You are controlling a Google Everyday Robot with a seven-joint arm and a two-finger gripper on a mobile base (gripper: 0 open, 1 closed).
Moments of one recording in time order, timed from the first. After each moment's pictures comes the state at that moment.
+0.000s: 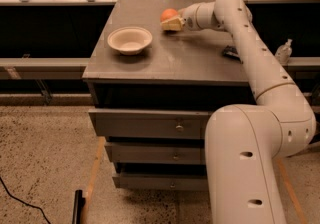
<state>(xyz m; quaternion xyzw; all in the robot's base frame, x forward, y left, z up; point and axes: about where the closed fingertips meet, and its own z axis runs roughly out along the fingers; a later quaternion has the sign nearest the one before) 0.925 -0.068 0.866 -0.35 0.74 0.17 0.54</state>
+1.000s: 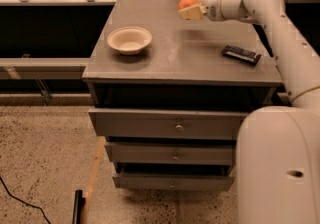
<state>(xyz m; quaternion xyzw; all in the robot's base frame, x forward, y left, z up) 0.886 -0.127 0.922 -0.32 0.75 0.17 0.56</state>
